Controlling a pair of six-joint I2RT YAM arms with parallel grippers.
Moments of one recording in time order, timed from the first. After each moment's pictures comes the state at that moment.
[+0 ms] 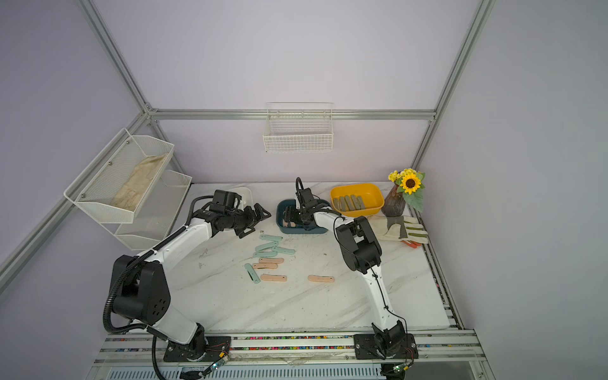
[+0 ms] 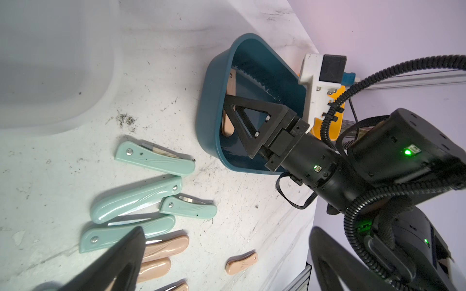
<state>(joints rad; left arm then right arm) -0.24 1.61 1.23 -0.47 0.42 -0.80 0.53 2.32 1.76 -0.25 -0.28 0.54</state>
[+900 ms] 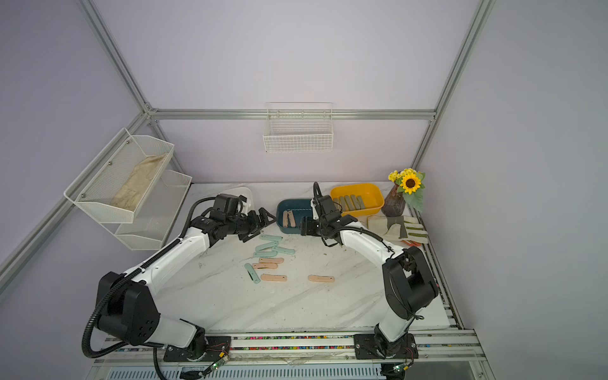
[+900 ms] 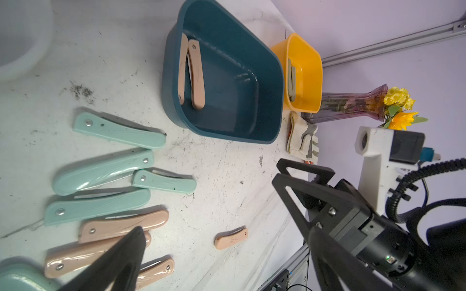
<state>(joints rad) -0.35 1.47 1.14 -0.46 0.40 -0.81 0.58 1.62 1.15 -0.37 -0.16 0.52</state>
